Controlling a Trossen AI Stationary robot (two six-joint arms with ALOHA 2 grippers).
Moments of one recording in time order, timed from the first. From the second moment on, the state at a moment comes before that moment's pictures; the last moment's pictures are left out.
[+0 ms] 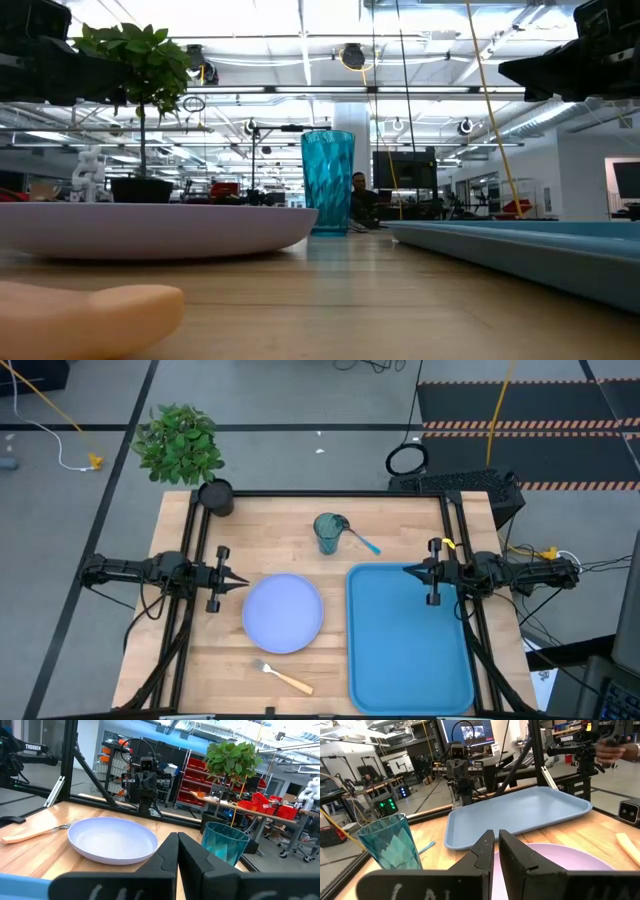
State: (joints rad) left arm -0.09 0.01 0.01 0.02 0.07 0.25; right arm 0.09 0.01 0.02 0.11 0.13 -0.25
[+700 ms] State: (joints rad) left arm -0.09 0.01 0.01 0.03 0.07 0.22; right arm 0.09 0.30 0.47 0.24 0.29 -0.30
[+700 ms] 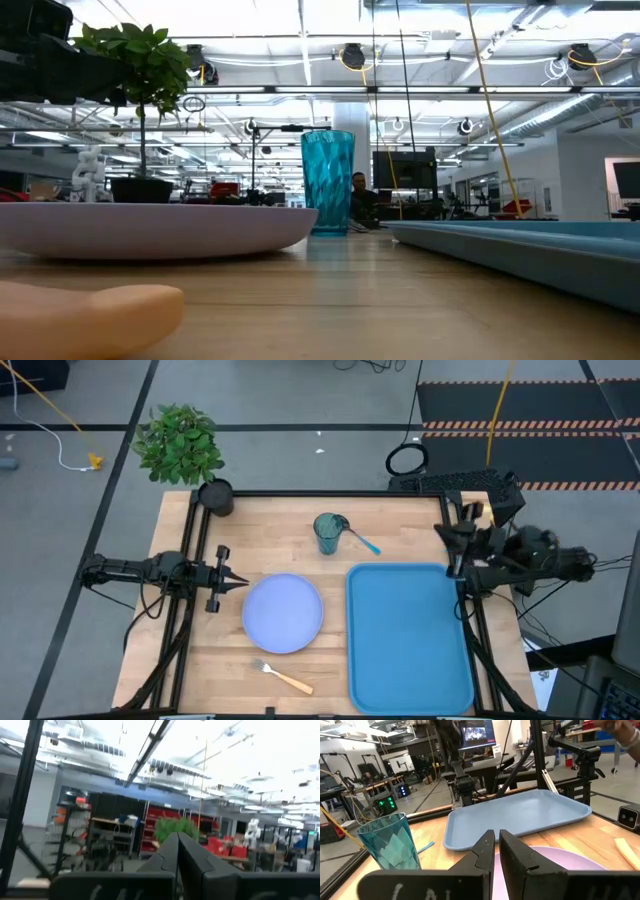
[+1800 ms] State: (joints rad) left arm -0.09 0.01 0.01 0.10 -0.08 0.13; right arm -0.28 1.53 1.70 -0.90 0.20 -0.29
